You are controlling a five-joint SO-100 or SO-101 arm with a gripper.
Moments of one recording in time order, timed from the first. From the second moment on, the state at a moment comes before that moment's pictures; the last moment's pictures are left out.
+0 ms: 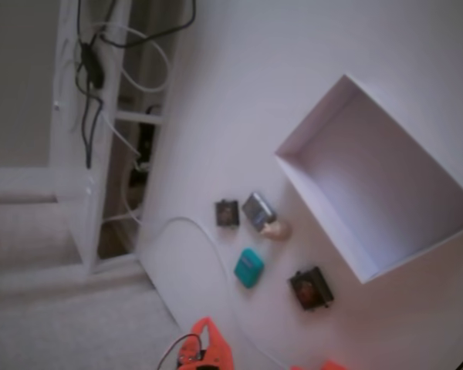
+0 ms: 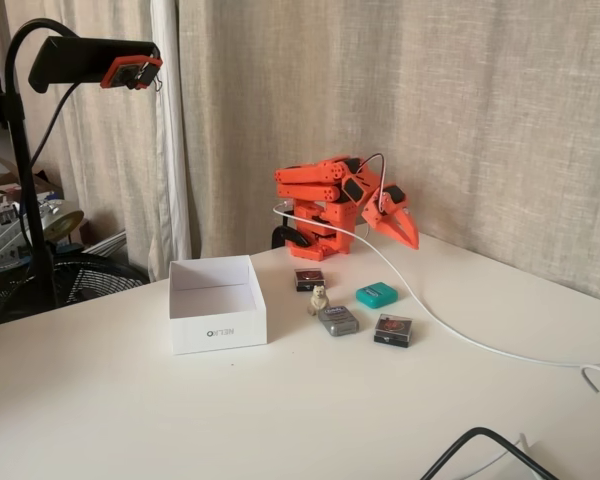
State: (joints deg) arm -13.3 189.2 176.3 51.3 -1.0
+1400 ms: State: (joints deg) arm -22.6 149.9 125.5 34.0 0.7
